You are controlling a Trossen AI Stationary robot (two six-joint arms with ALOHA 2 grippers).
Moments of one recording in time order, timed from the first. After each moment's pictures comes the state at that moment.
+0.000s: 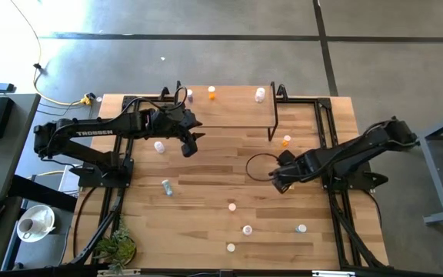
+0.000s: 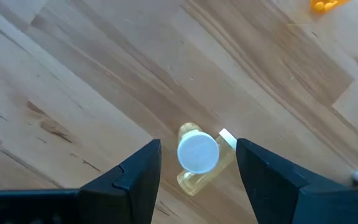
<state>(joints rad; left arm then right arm) 0.34 1.23 0.99 -0.39 -0.14 0.03 0.28 1.32 0.87 -1.02 0.23 1.13</state>
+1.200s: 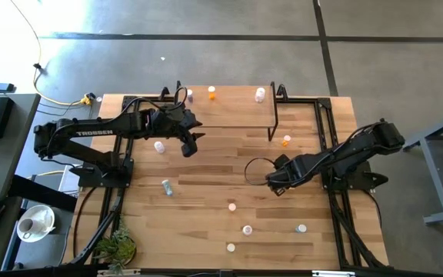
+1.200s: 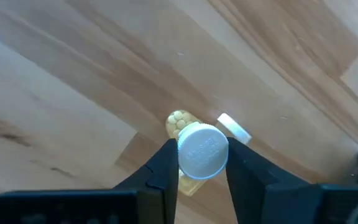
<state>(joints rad) 0.34 1.23 0.99 -0.39 -0.14 0.03 0.28 1.47 0.88 -1.02 0.18 1.19</state>
